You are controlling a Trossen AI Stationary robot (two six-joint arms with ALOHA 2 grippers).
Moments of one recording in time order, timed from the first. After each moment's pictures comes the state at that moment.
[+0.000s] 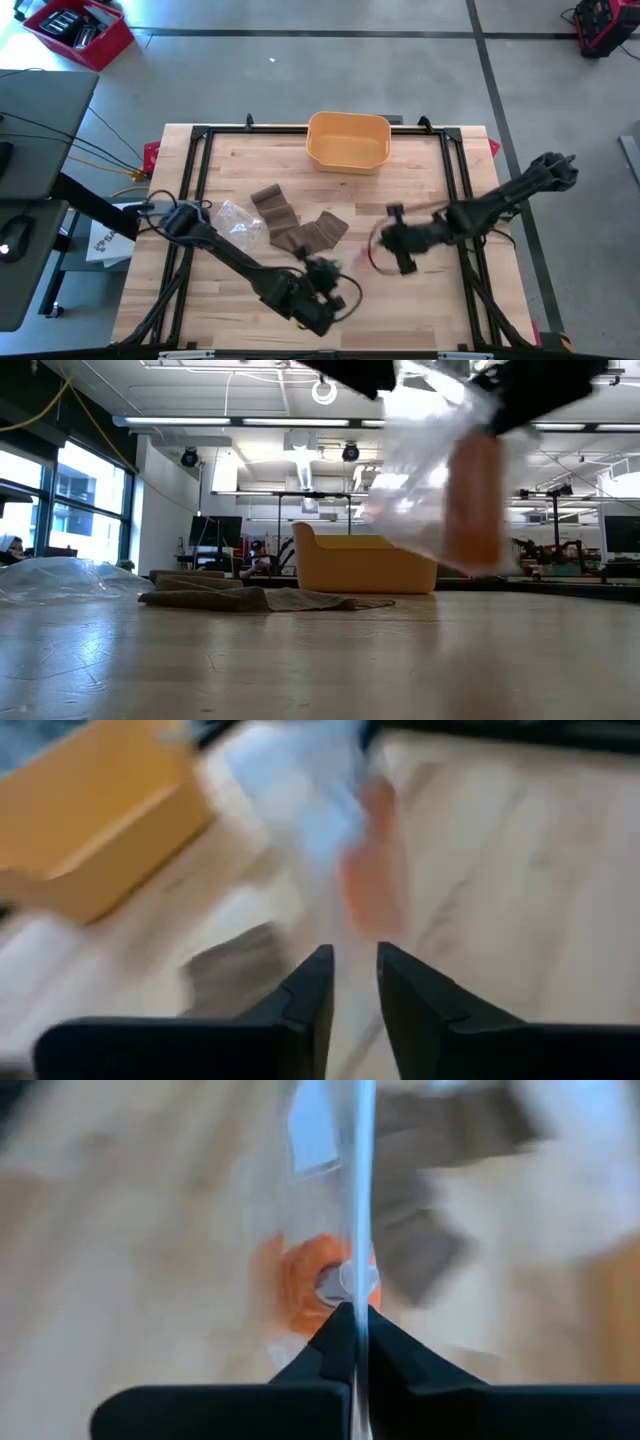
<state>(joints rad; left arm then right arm) -0.58 2.13 1.86 -0.86 -0.96 -0.84 0.42 1.21 0.90 -0.54 0.33 0.02</state>
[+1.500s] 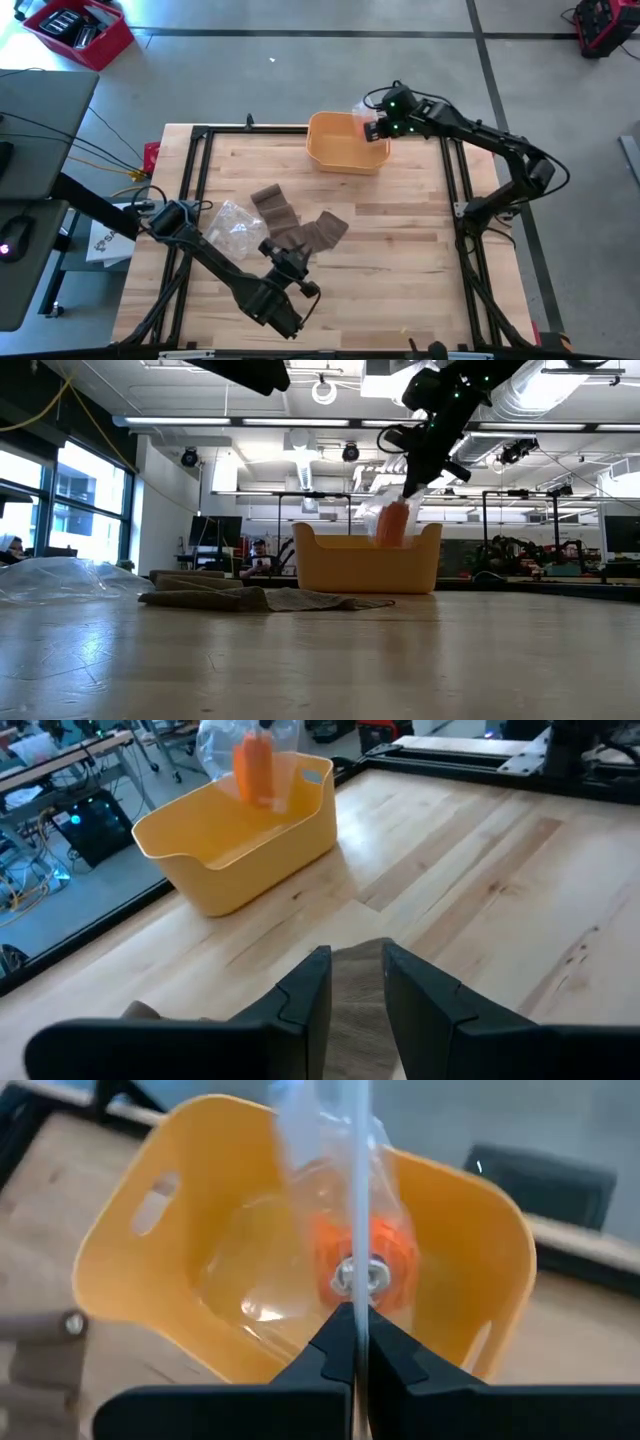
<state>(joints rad) -0.66 2.04 1.69 -1.24 -1.23 -1.38 -0.66 1.49 1.26 -0.67 0.08 0.53</state>
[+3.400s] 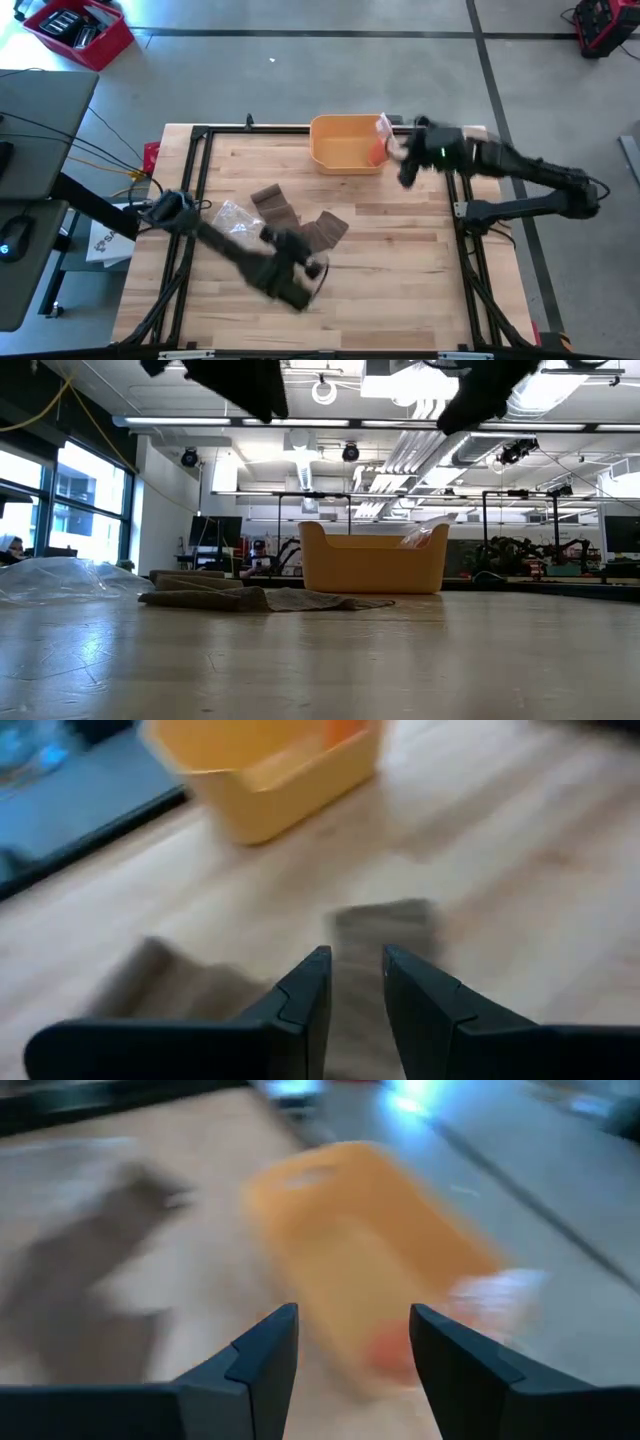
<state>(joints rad) -0.52 1.96 1.69 -1.26 -0.98 -1.38 -0.25 0.97 1.00 -0.66 0.27 0.07</state>
